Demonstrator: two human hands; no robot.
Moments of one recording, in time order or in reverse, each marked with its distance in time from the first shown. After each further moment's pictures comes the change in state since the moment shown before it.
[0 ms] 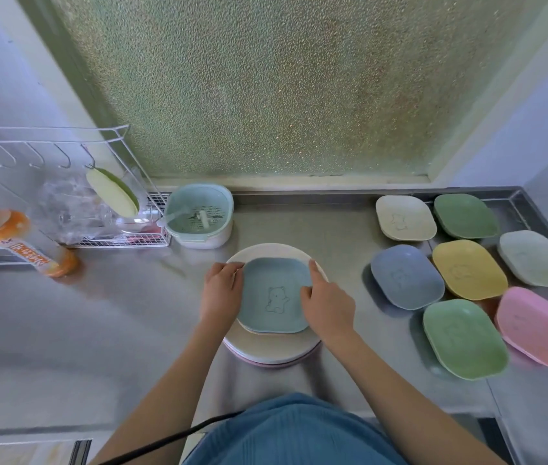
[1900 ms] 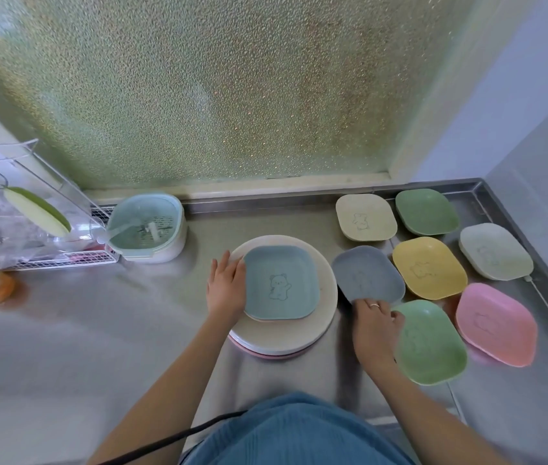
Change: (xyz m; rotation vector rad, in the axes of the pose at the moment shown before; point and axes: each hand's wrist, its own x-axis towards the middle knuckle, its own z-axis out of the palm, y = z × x) left_hand 0.018 0.069 0.082 -0.011 -0.185 -0.146; right_hand 0.012 0.178 0.012 -0.185 0.261 0.158
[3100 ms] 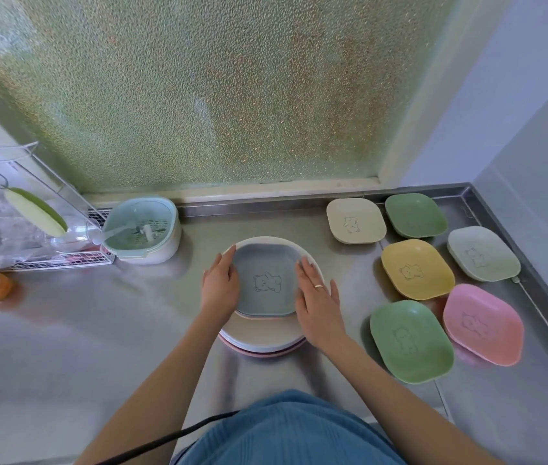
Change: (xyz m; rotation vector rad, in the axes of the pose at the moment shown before) left_hand -0.001 0.002 0.006 -0.061 0.074 0.140; right_hand 0.003 -0.066 -0.040 0.442 -0.271 -0.339
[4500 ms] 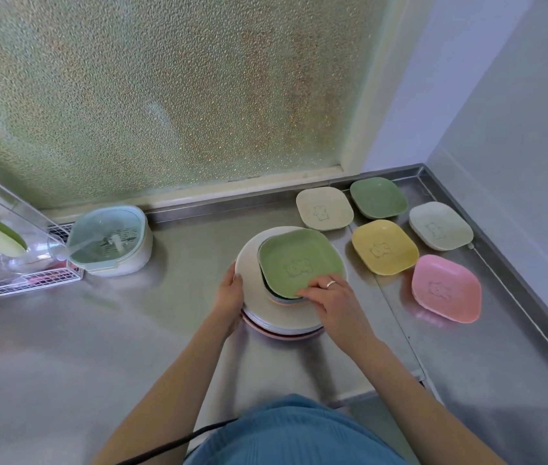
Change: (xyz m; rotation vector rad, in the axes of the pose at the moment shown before) left_hand -0.042 0.040 0.029 -0.626 -0.248 -0.375; right_hand -0.048 0.031 -0.038 -0.074 0.276 -0.203
